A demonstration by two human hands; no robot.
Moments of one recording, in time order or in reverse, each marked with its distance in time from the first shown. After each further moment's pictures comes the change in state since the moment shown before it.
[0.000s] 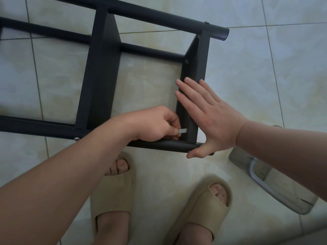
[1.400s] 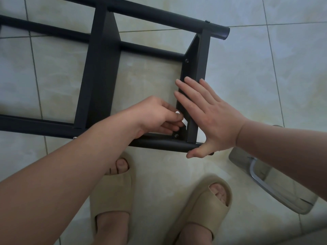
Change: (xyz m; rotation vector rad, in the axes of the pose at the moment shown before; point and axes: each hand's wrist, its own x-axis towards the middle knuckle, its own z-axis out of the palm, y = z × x) left_hand 0.010 -0.002 0.003 -0.640 0.145 -0.124; right_hand 0.000 -0.002 -0.001 0.003 -0.006 0.007
